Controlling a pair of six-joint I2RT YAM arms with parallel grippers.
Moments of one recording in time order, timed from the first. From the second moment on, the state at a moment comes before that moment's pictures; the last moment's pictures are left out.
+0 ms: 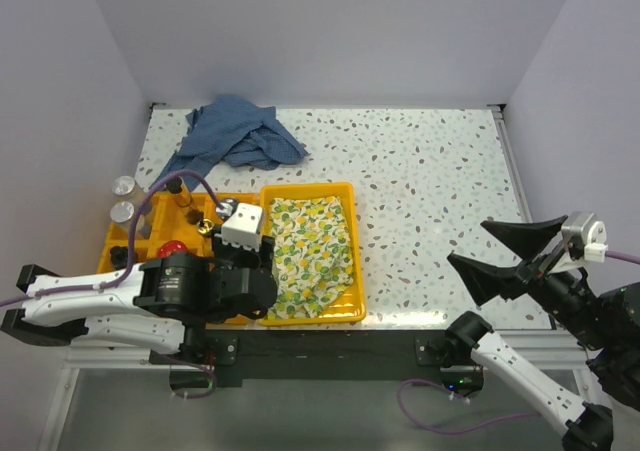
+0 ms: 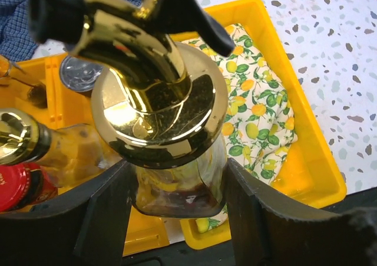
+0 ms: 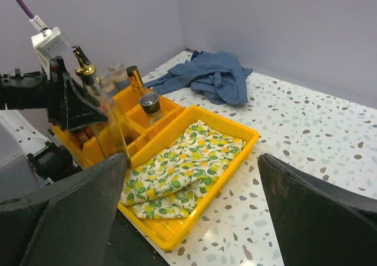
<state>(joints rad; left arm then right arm) -1.52 0.97 1.19 -1.26 -1.03 -1.00 0.66 0.37 1.29 -0.83 -0.04 0.18</state>
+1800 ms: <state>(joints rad) -1.32 0.77 1.09 -1.33 -1.00 -0.96 0.66 0.40 1.24 -0.81 -0.04 0.17</state>
